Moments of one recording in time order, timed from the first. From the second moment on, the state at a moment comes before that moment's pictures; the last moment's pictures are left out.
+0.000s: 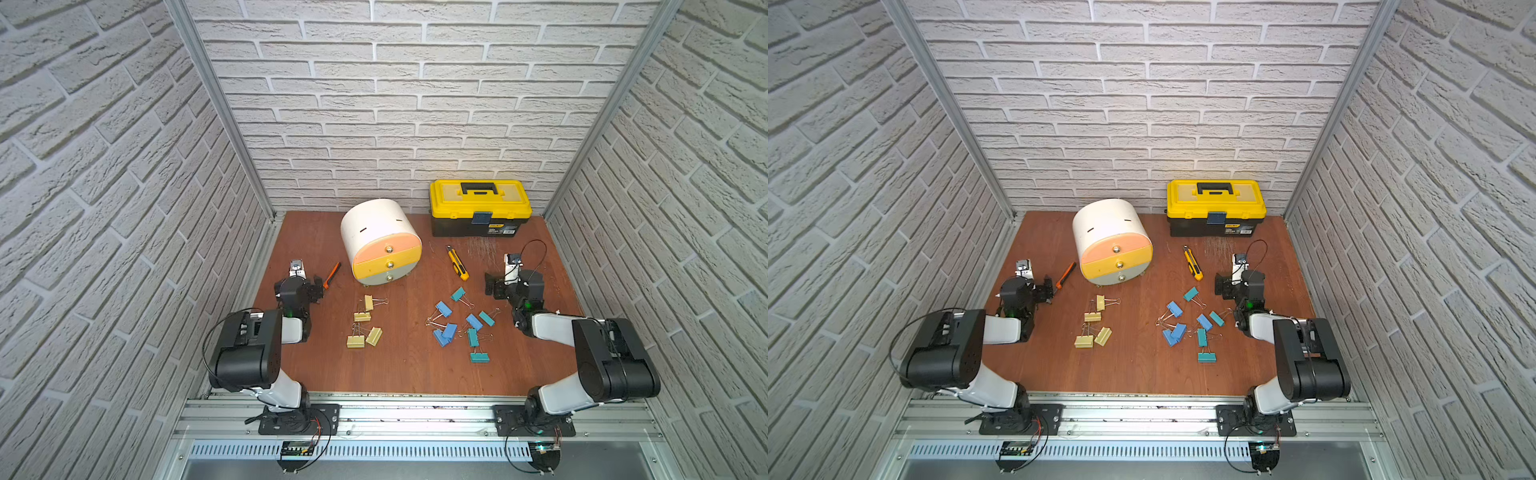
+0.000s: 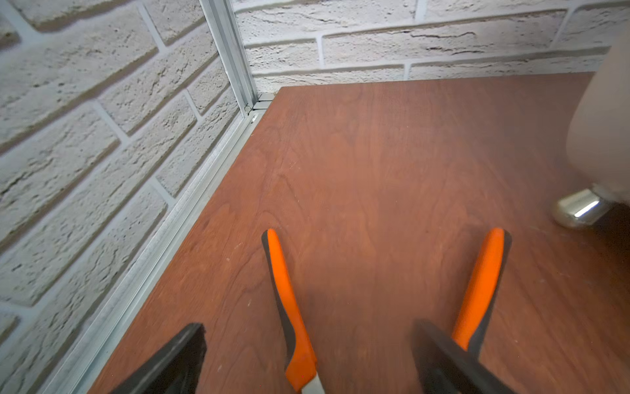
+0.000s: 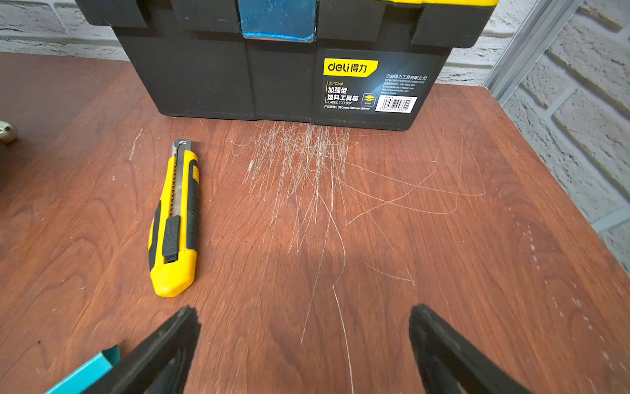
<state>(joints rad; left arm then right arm) 0.05 1.57 0.39 0.80 -0.20 0.09 -0.03 1.51 0.48 0.56 0.01 -0.04</state>
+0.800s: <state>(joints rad) 0.05 1.57 0.39 0.80 -0.20 0.09 -0.03 1.50 0.55 0.39 0.07 -0.02</state>
